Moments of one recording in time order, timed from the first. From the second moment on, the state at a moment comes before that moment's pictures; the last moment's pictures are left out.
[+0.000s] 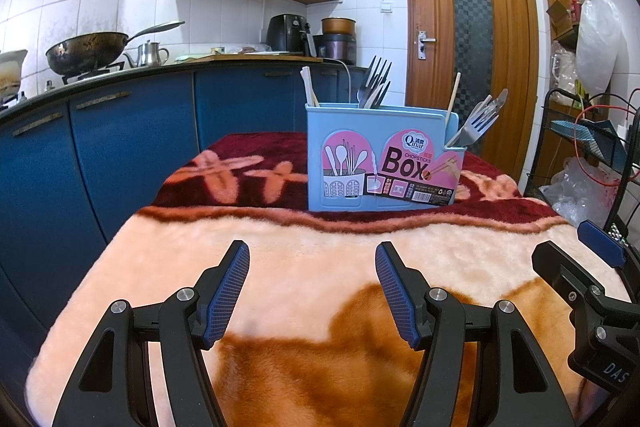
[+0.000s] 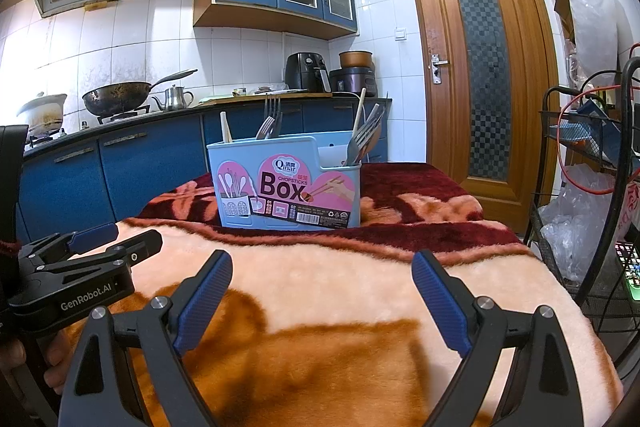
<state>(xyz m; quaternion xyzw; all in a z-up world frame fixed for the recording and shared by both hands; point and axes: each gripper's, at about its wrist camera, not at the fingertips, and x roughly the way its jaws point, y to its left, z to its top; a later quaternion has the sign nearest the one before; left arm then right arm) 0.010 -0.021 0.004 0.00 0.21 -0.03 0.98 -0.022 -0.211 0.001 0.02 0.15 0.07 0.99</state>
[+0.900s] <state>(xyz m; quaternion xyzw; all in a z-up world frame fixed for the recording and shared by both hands) 0.009 -0.019 0.005 0.00 0.21 -0.03 0.98 -0.022 -0.212 0.000 0.02 0.15 0.07 0.99</state>
